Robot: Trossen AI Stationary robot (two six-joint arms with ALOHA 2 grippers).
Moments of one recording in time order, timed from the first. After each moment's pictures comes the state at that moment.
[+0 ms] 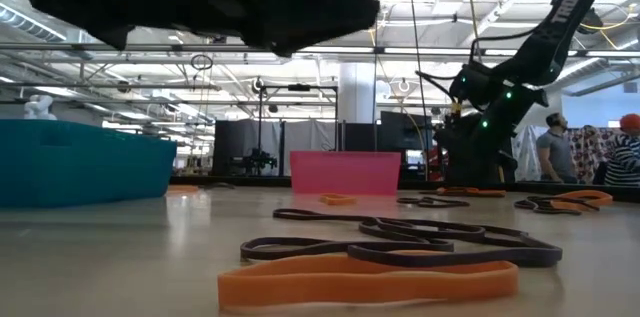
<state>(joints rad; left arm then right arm) -0.37 1.86 0.77 1.02 -0.28 0.17 -0.86 1.52 0.53 0.10 -0.06 0.22</state>
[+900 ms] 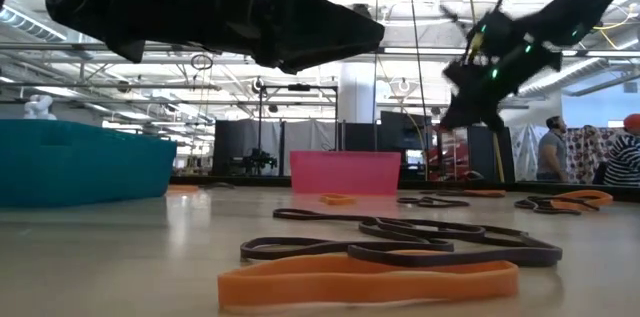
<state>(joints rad) -0.32 1.88 0.77 1.01 -0.24 0.13 -0.84 1.17 0.55 -0.01 -0.26 0.17</state>
